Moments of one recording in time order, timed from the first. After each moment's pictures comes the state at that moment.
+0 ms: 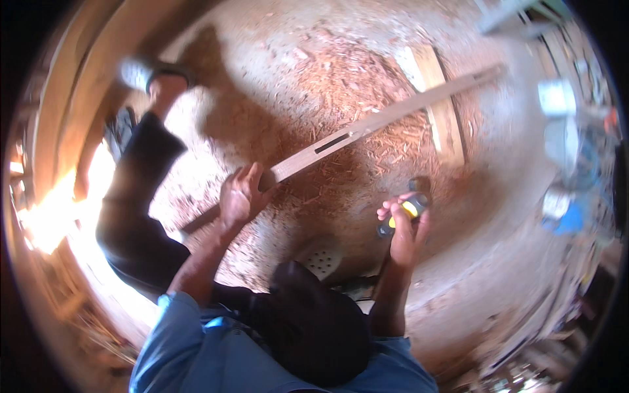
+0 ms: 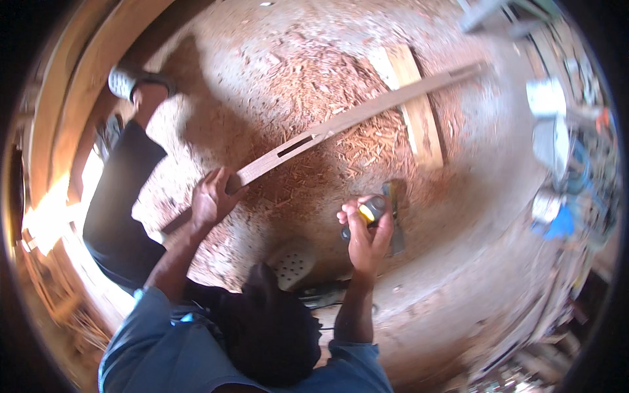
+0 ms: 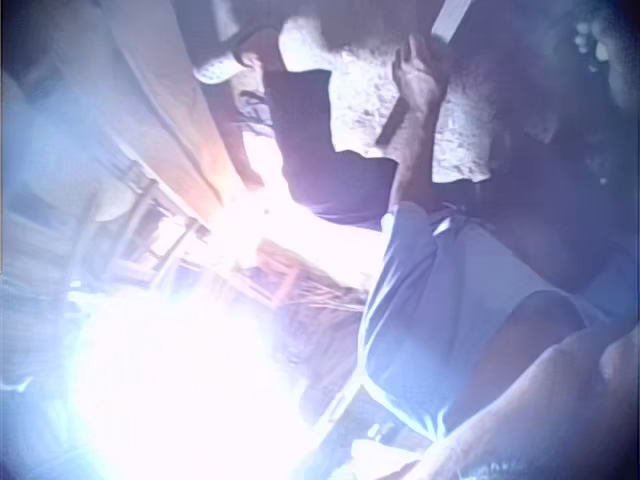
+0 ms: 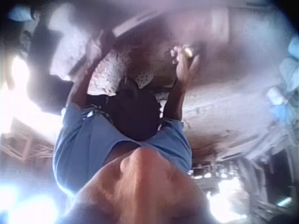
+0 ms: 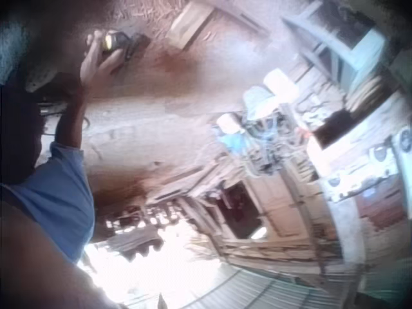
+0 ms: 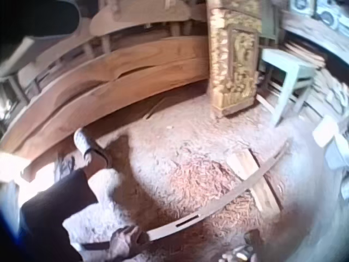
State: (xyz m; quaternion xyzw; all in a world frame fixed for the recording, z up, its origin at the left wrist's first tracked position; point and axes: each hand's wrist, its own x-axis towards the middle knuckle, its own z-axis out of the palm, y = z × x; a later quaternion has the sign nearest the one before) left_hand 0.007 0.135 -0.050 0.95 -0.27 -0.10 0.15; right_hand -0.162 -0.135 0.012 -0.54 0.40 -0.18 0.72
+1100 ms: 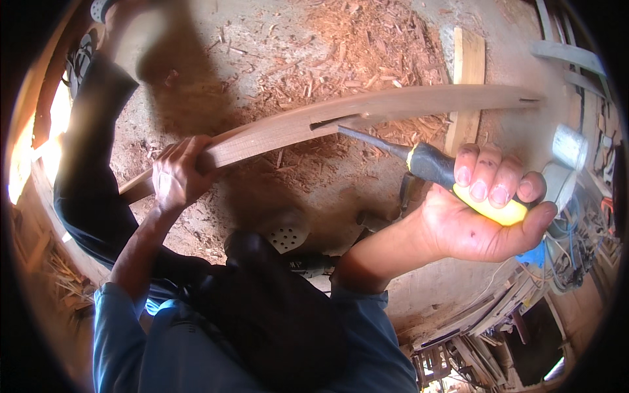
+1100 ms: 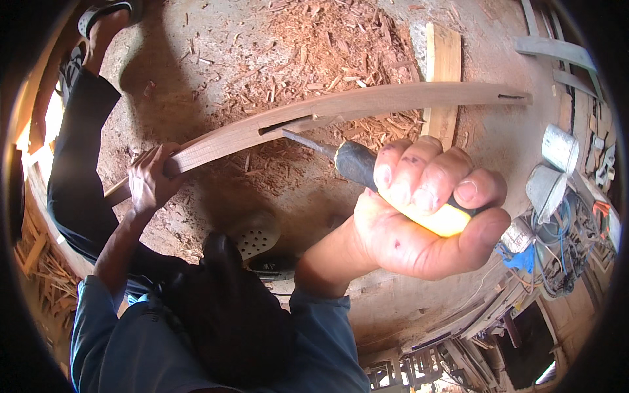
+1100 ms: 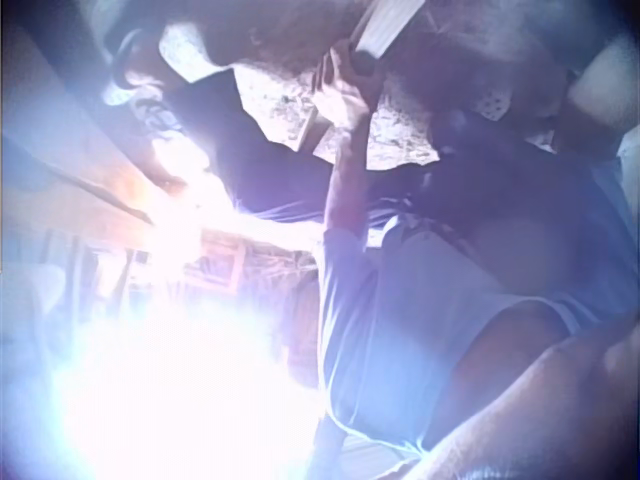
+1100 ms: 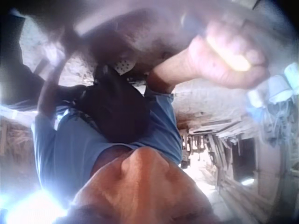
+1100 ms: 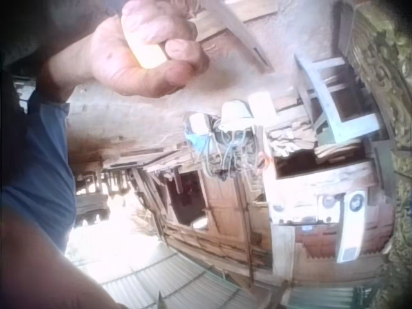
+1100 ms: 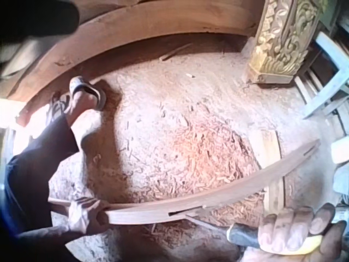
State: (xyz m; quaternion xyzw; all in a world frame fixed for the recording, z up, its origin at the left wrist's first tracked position) left_hand 0.000 0.179 -0.048 0.96 -0.22 -0.12 0.13; right_hand -0.026 -0.205 0.030 -0.41 -0.05 -0.25 0.87
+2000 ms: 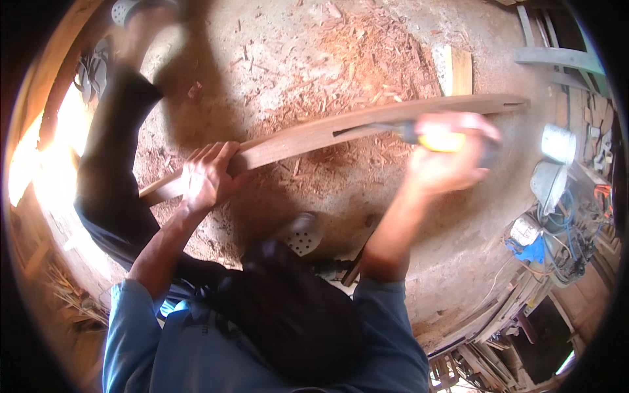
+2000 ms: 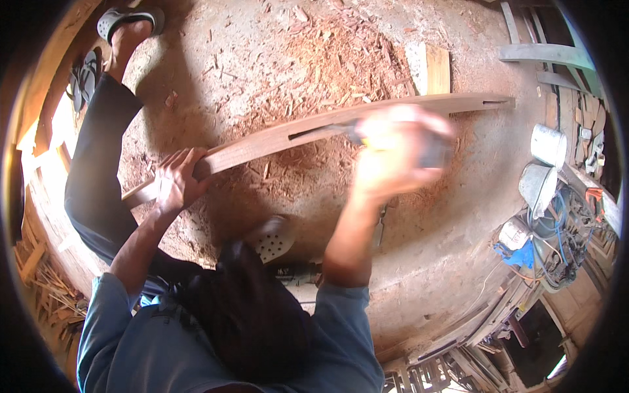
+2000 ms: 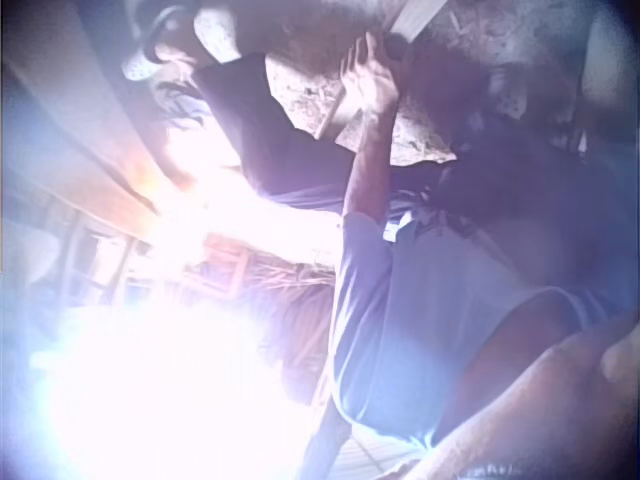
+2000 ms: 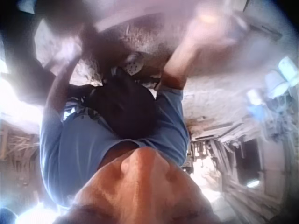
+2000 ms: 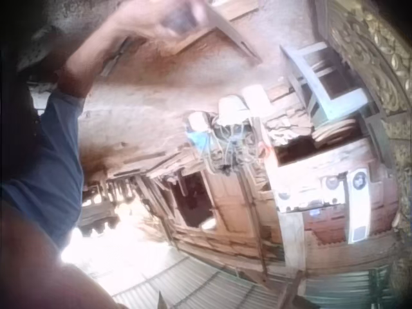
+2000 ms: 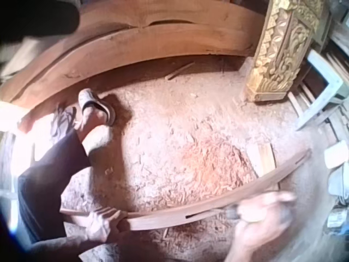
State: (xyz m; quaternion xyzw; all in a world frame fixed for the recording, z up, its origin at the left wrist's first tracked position) left_hand 0.002 0.187 -0.050 0.95 -0.24 -0.12 0.17; right_hand 0.020 -0.140 0.033 -0.58 0.21 -0.42 0.66
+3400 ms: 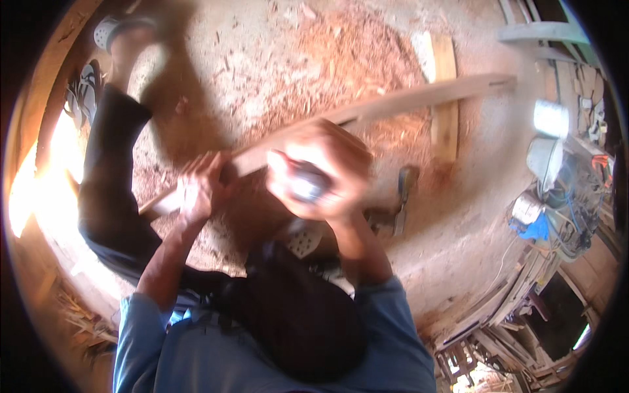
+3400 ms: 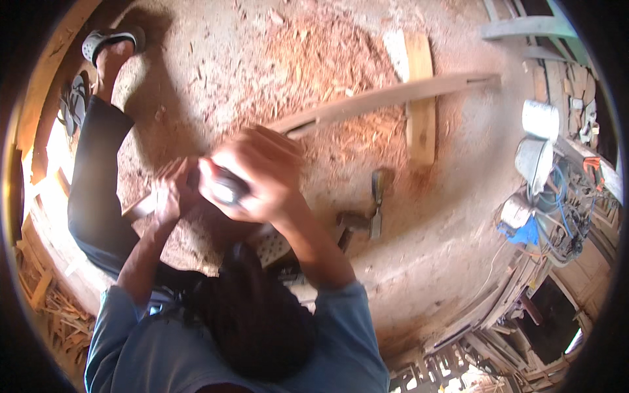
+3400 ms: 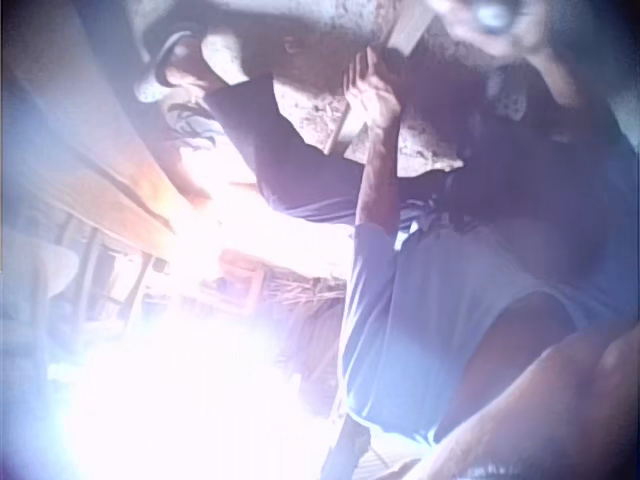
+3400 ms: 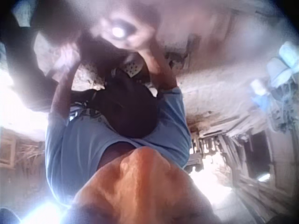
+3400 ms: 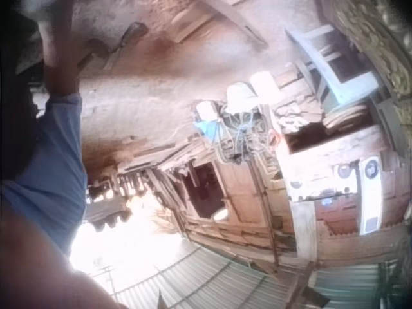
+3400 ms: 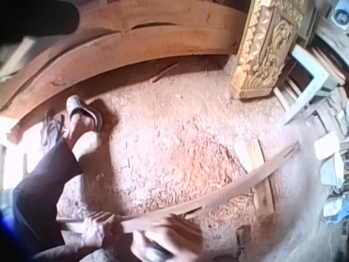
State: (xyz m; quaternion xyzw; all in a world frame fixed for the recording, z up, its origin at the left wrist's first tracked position) left_hand 0.006 0.186 -0.050 0.95 -0.25 -0.13 0.17; right_hand -0.006 -0.060 -0.004 -0.73 -0.08 -0.35 0.58
